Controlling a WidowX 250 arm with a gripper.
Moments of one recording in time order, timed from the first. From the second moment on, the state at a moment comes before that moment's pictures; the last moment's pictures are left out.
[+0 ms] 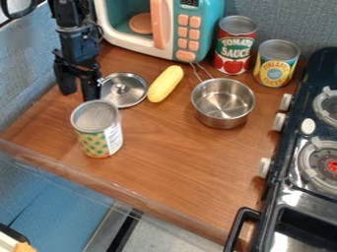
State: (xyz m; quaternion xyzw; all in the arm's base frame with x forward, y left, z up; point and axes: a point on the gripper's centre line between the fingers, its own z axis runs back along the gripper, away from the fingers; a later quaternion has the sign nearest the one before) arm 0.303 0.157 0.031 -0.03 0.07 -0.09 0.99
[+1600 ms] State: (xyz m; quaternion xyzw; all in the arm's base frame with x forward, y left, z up) arm 0.258 0.051 0.023 -0.05 0.11 -0.13 0.98
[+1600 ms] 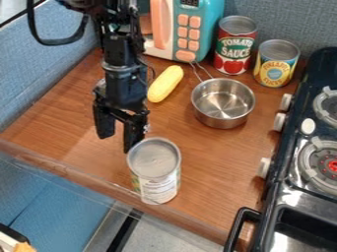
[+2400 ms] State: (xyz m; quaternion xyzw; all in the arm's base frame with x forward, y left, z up) arm 0.268 0.032 0.041 -0.07 0.04 -0.08 0.99
